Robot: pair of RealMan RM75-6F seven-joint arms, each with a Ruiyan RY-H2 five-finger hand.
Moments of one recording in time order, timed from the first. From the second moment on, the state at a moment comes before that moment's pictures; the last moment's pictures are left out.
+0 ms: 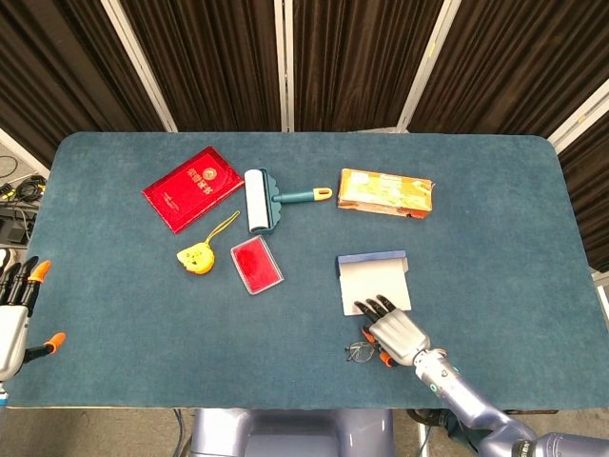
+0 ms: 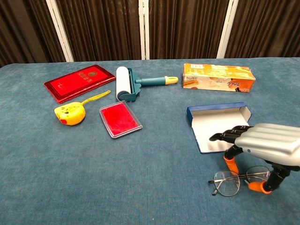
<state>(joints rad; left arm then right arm) -0.05 -1.03 -0.05 -1.90 1.44 1.51 0.34 0.55 -1.40 0.00 -1.65 -1.35 0.84 -0.50</state>
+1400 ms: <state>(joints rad) -0.07 -1.02 -0.05 -1.90 1.40 1.49 0.34 0.67 -1.41 0.17 -1.56 -1.04 0.87 -0.44</state>
